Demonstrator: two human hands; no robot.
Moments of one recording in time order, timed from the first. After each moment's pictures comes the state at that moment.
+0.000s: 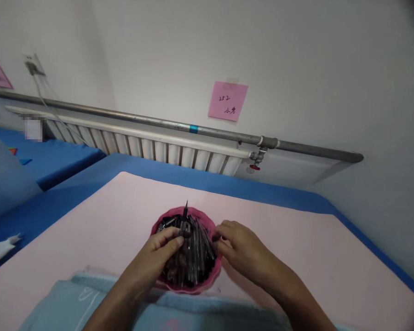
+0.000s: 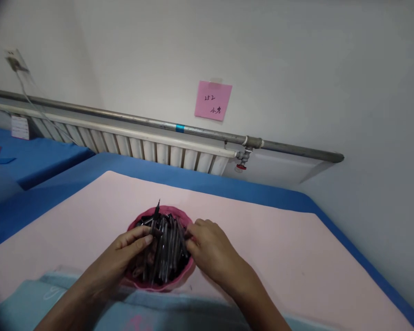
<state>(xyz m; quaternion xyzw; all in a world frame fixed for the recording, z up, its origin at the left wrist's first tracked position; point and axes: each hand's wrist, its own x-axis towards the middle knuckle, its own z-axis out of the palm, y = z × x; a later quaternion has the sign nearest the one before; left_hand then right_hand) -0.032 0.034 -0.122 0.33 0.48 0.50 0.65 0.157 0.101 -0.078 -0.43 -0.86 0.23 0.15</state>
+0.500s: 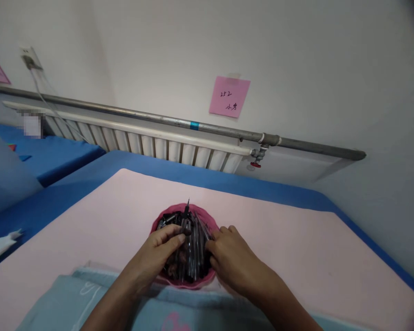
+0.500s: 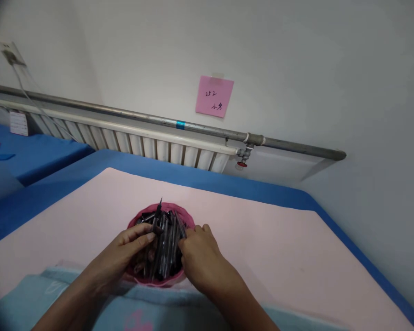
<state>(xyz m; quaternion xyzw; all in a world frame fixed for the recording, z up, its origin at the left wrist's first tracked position) -0.031 0.035 -0.121 0.33 0.49 0.48 0.64 0.143 0.088 -0.089 -0.38 -0.92 0.05 -0.06</state>
